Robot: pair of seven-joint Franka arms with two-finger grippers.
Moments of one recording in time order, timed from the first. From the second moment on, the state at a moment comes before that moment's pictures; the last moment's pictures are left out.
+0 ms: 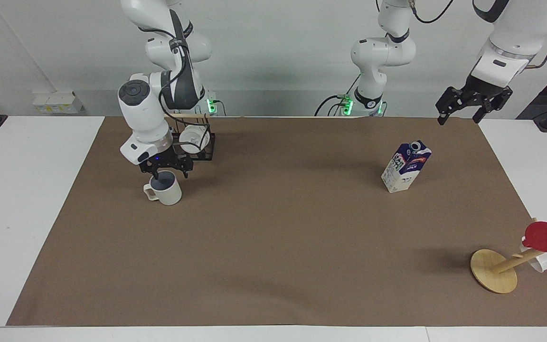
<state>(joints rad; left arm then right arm) -0.02 -0.07 -0.01 -1.59 0.01 1.54 -0.03 0.16 0.01 -0.08 -2.22 -0.03 2.24 0.04</state>
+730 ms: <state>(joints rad) -0.02 -0.07 -0.01 -1.59 0.01 1.54 -0.03 0.16 0.03 -0.08 -2.28 -0.03 2.34 0.04</state>
